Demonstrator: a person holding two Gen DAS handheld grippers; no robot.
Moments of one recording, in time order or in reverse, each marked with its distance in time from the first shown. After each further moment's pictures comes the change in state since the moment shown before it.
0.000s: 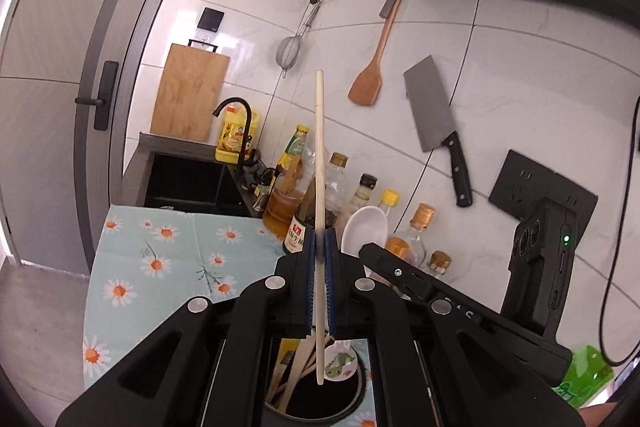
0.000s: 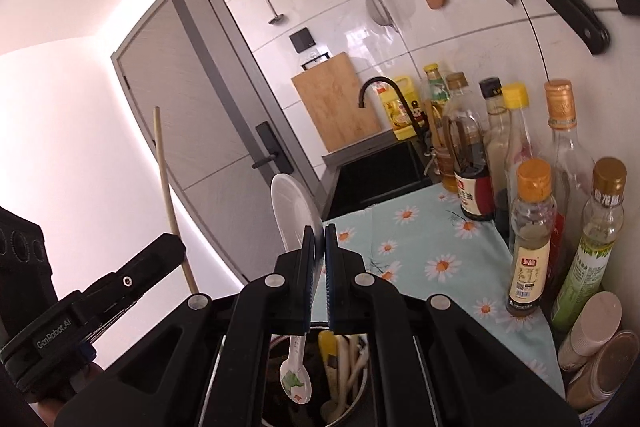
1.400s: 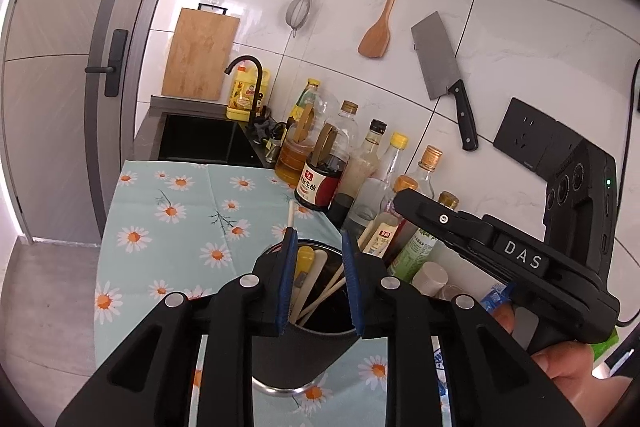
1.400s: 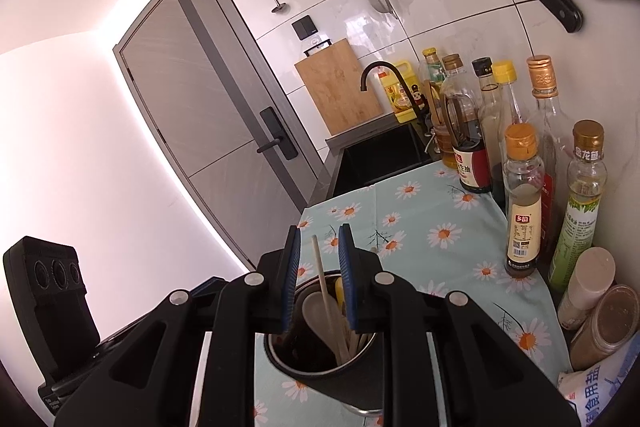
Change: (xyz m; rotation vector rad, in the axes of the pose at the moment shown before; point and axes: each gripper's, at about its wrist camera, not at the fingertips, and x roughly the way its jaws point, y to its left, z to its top) left arm -0.028 0.005 -0.038 -0.002 0.133 0.024; right arm -0.043 0.021 -0.023 0.002 0.043 0.010
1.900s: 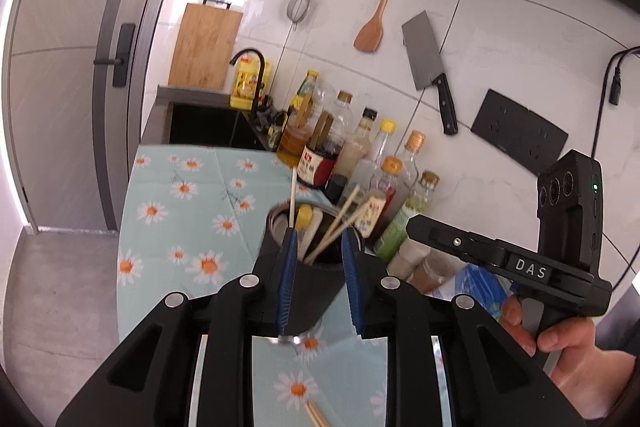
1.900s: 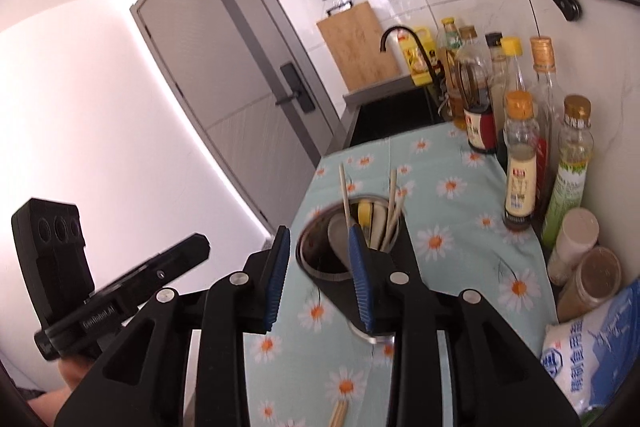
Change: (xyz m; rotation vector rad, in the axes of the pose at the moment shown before) left arm -0.061 -0.004 -0.020 -0.004 0.059 -0.005; right arm -0.043 0.021 -0.030 -0.074 0.189 0.017
